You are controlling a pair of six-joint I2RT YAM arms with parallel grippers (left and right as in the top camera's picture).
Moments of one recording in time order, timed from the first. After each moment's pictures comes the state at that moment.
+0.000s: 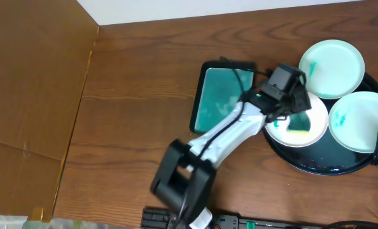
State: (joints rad) left arm -0.58 1.72 1.18 -0.39 0.14 -0.80; right arm 0.08 0.01 0.01 -0.07 -0.01 0.12
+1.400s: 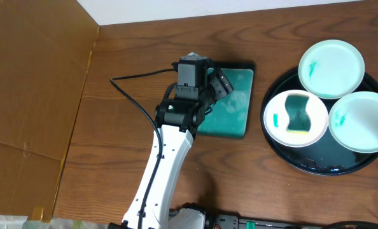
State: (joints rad) left arm -0.16 1.31 1.18 -0.74 -0.06 -0.64; right arm 0.08 0.04 0.16 0.42 -0.24 0.15
